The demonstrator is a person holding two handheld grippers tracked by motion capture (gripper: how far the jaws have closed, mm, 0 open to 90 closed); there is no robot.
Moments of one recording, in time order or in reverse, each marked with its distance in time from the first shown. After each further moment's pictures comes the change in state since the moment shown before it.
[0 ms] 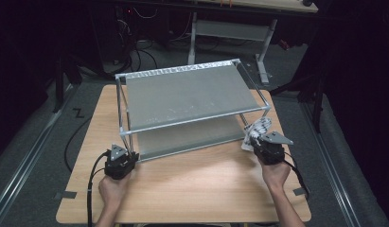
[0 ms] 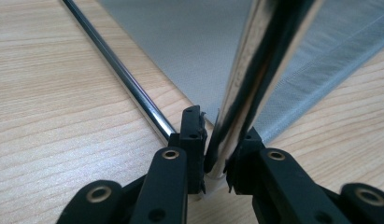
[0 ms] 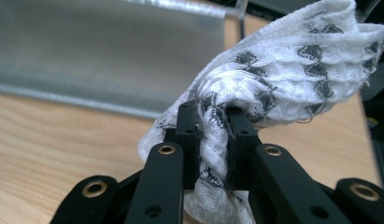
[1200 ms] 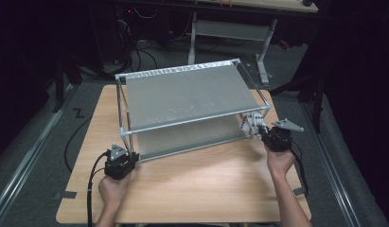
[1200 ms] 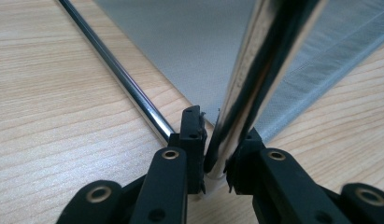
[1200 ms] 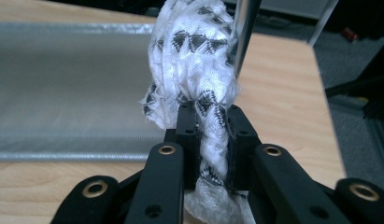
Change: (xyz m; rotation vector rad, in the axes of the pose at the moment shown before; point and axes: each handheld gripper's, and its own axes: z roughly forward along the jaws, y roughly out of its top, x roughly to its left) left arm 0.001 0.000 0.000 0.001 -0.014 -0.002; right arm -0.041 0.026 0.005 -0.040 -0.062 0.149
